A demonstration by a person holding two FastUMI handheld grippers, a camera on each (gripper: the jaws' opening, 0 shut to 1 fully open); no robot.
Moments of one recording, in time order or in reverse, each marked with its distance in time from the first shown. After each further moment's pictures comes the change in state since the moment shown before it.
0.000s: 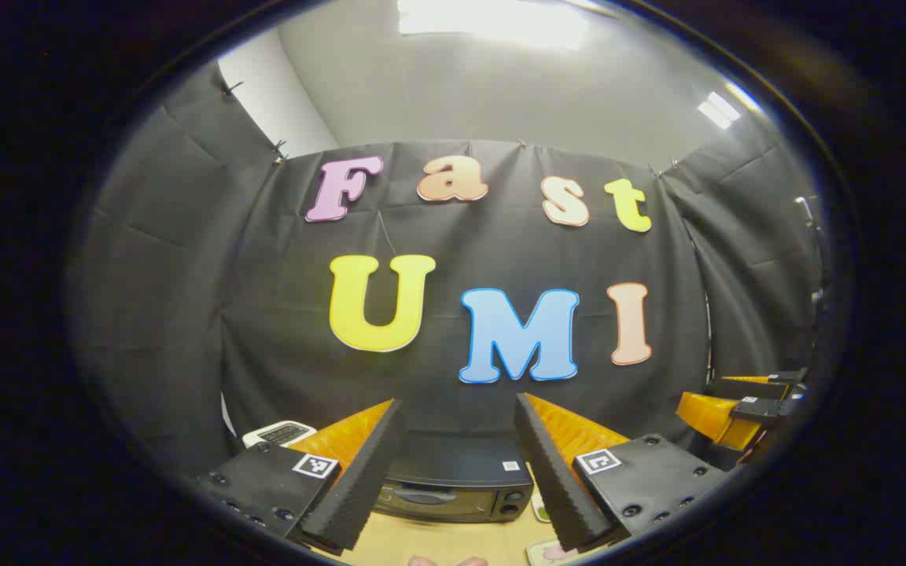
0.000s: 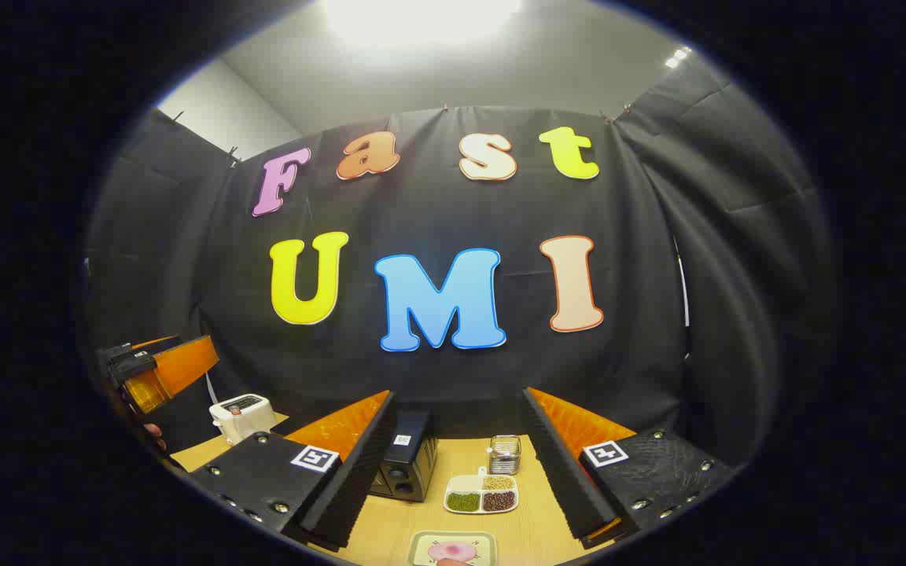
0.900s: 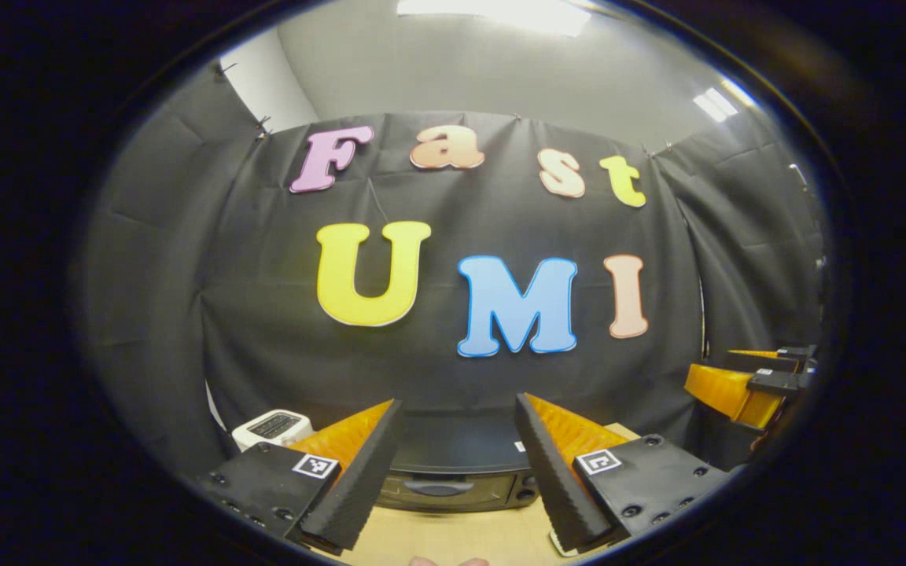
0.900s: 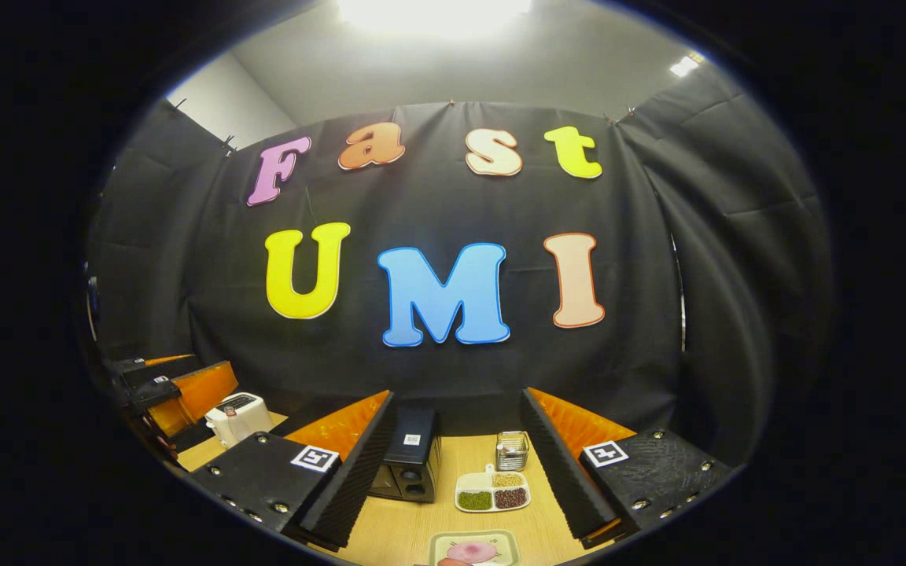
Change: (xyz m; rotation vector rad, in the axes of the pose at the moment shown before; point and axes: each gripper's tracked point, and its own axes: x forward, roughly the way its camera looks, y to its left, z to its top) left arm 0.035 0.040 -0.060 0.020 0.127 -0.062; right arm 0.008 0.037 -0.016 -0.018 0.036 -0.054
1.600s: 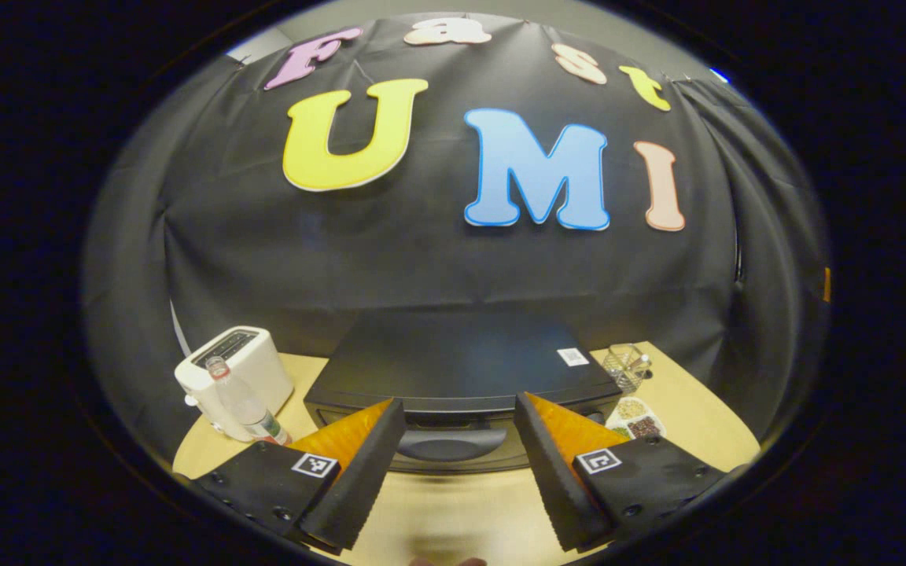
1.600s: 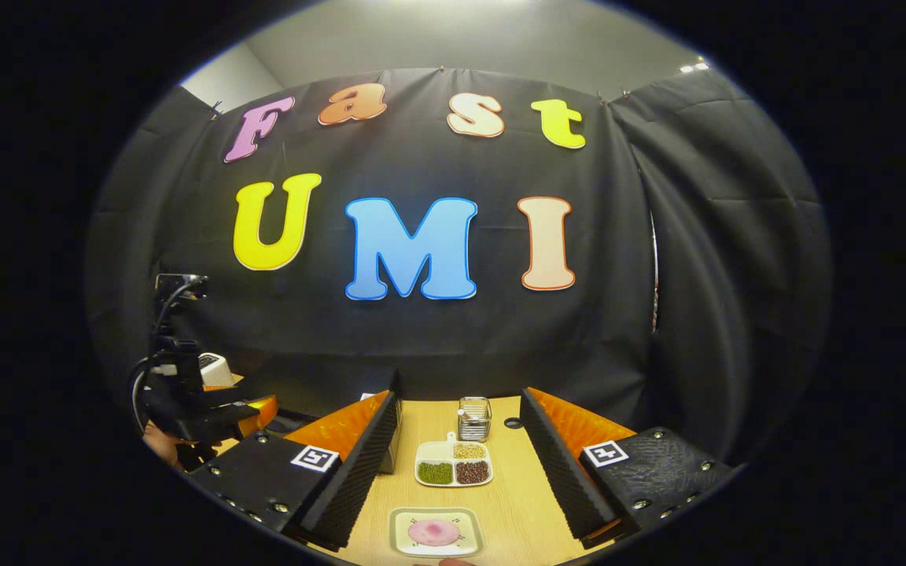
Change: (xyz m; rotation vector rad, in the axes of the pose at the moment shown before) left arm 0.139 0.021 -0.204 0.006 0.373 -0.002; right arm 0.002 -0.038 -0.047 -0.056 0.139 -0.102
